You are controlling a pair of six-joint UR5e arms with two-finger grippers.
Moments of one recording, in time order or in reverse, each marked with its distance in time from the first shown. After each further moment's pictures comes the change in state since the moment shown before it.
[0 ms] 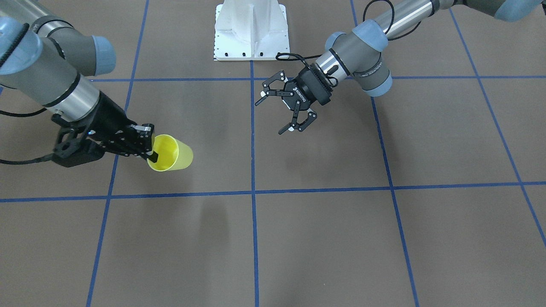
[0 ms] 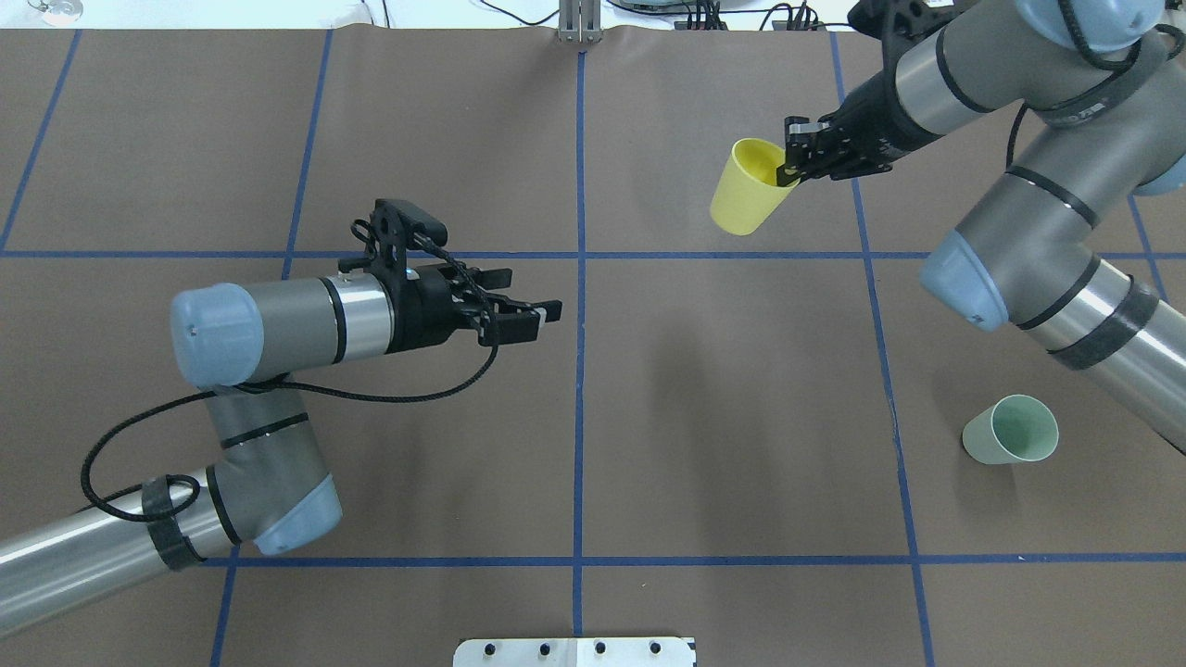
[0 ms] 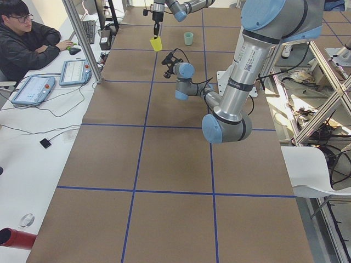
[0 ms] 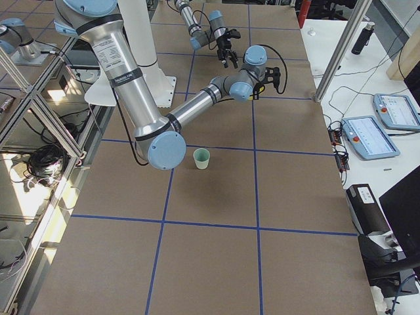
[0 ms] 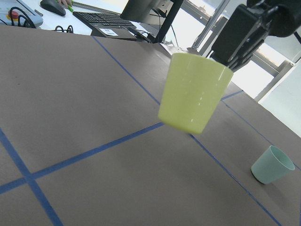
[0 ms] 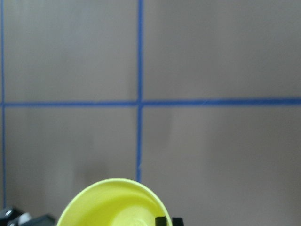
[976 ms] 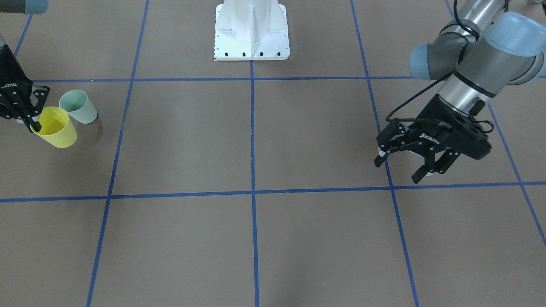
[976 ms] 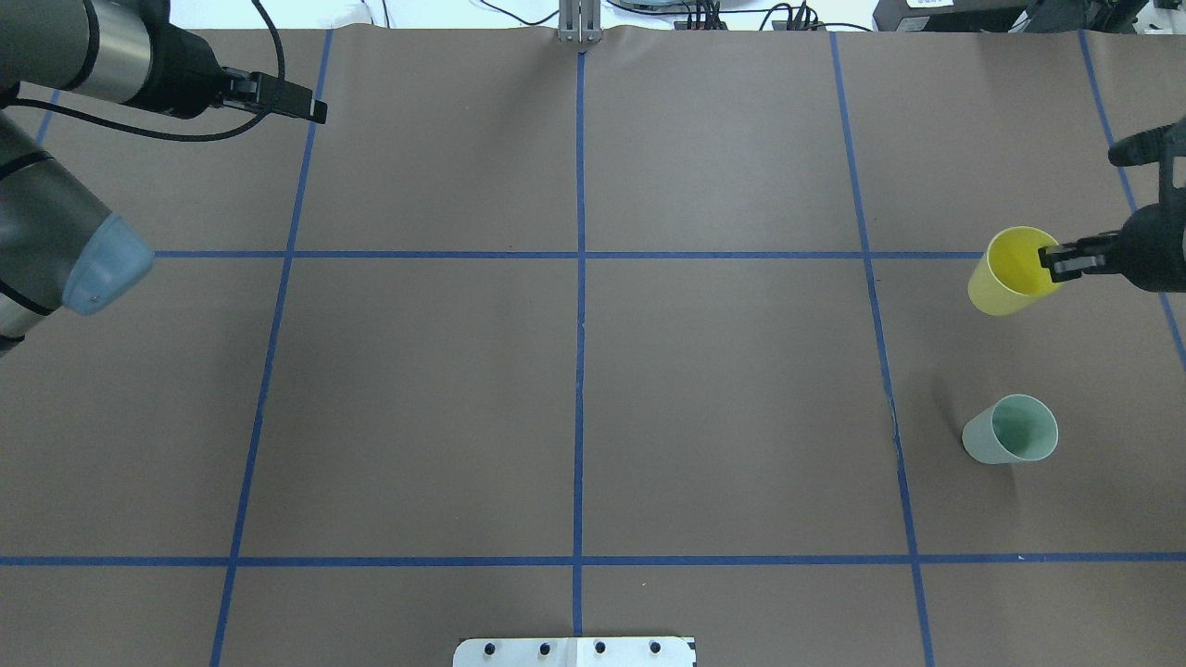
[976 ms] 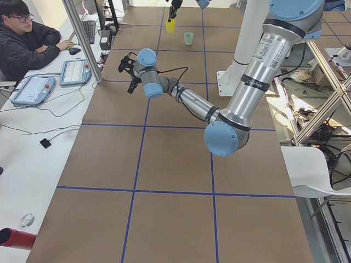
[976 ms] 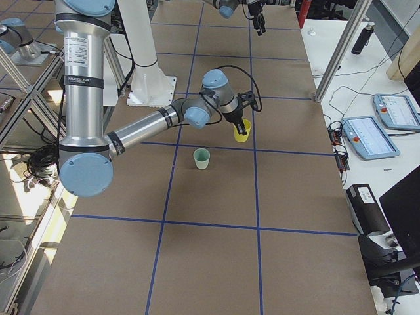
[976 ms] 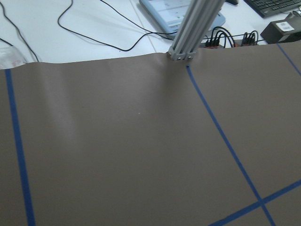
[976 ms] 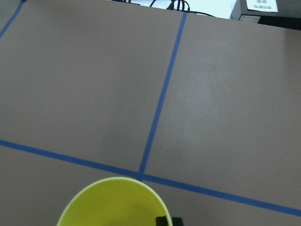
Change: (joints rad) left arm -0.481 0.050 -0.082 0.591 -0.394 0.098; right arm -0.017 -0.635 0.436 -0.003 -0.336 -0.399
